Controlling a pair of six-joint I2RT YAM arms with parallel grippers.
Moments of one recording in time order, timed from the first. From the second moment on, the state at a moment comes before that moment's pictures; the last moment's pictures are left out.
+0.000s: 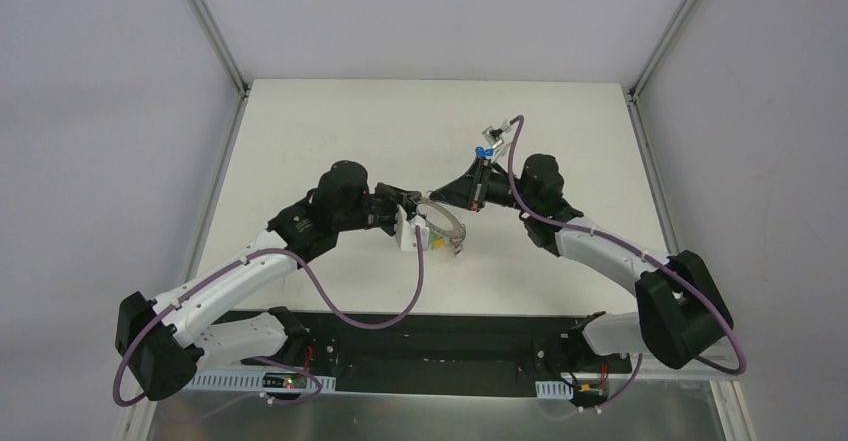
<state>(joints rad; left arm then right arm) -0.76 1.05 0.87 -0.24 0.36 1.15 0.55 1.34 0.70 0.60 -0.72 0.97</state>
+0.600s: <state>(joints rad) -0.77 1.05 0.87 -0.26 0.39 1.14 0.57 1.24 0.81 0.19 -0.77 0.57</state>
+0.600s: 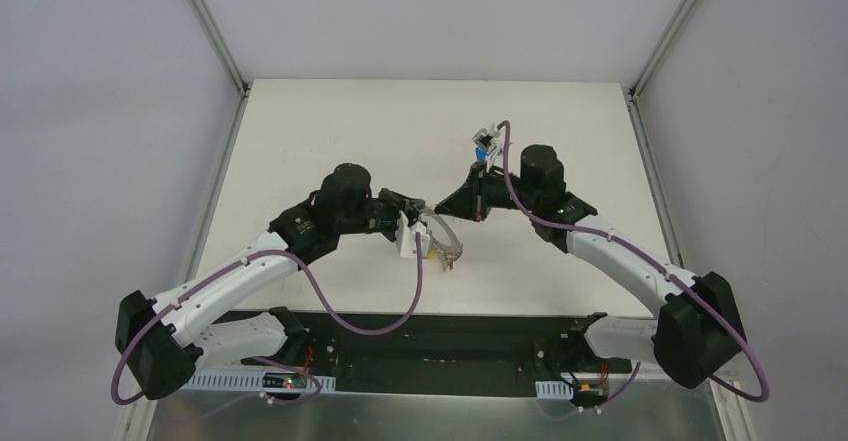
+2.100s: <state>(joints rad) -0.77 1.07 0.87 -0.34 0.50 1.03 0.81 1.23 0.92 -0.18 -0.56 0.02</state>
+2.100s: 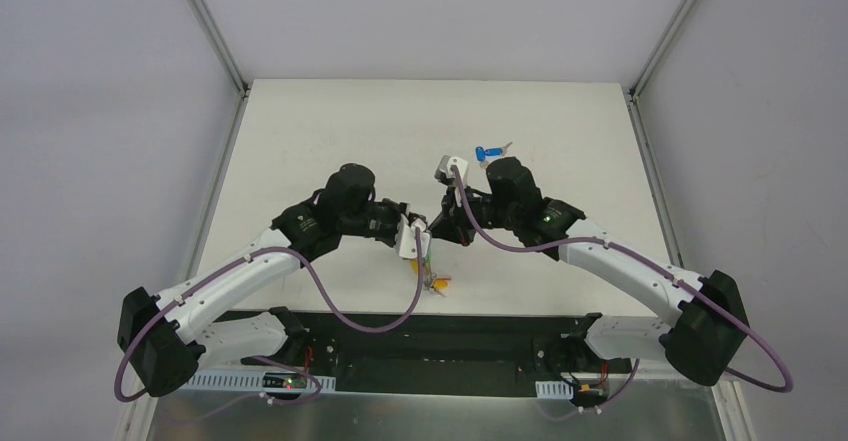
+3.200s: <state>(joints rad) -0.77 1.10 0.90 -0.29 0.59 0.94 0.62 0.97 0.64 0.09 -0.54 0.22</state>
